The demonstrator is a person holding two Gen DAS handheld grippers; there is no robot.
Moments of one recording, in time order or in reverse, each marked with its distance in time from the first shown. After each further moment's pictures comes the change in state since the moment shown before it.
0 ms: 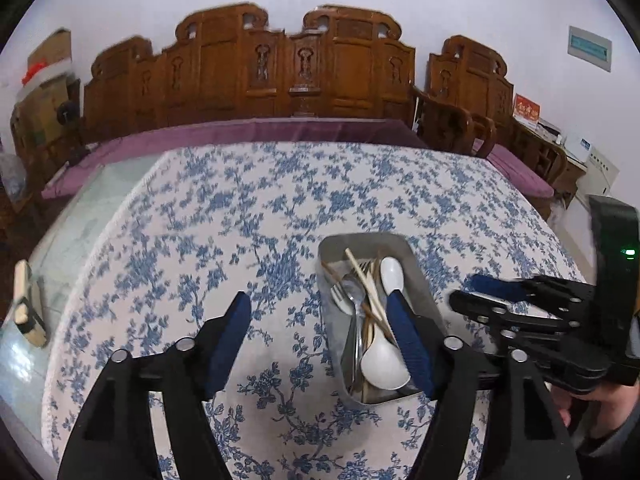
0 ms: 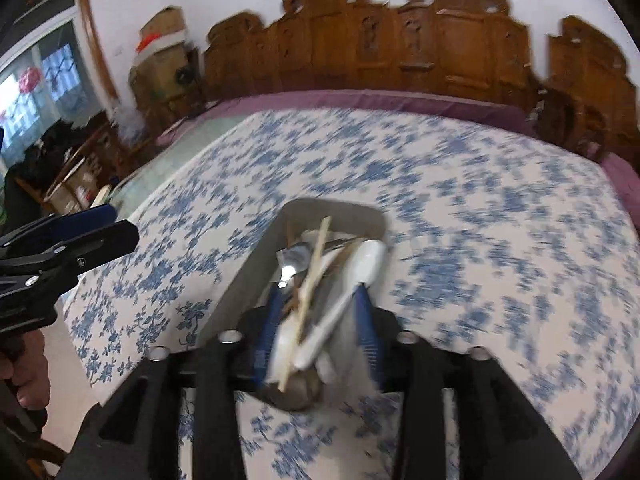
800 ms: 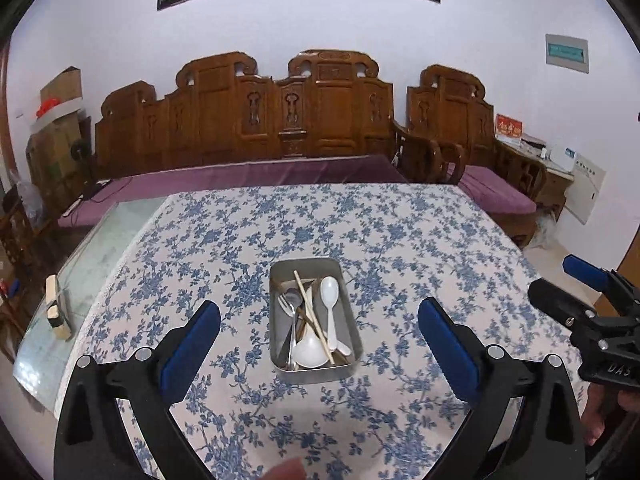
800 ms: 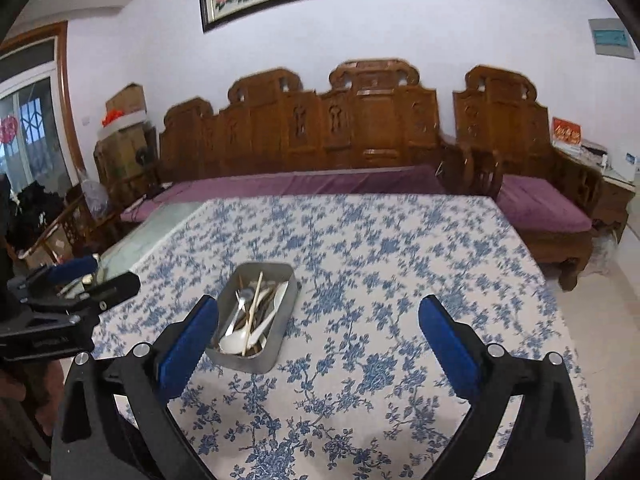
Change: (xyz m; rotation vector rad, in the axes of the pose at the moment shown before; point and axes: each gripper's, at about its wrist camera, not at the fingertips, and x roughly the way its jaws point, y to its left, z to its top) left arm -0.116 -0.094 -0.006 0.019 -0.128 0.027; right arm -0.212 -0.026 -0.046 0.084 -0.288 -0.188
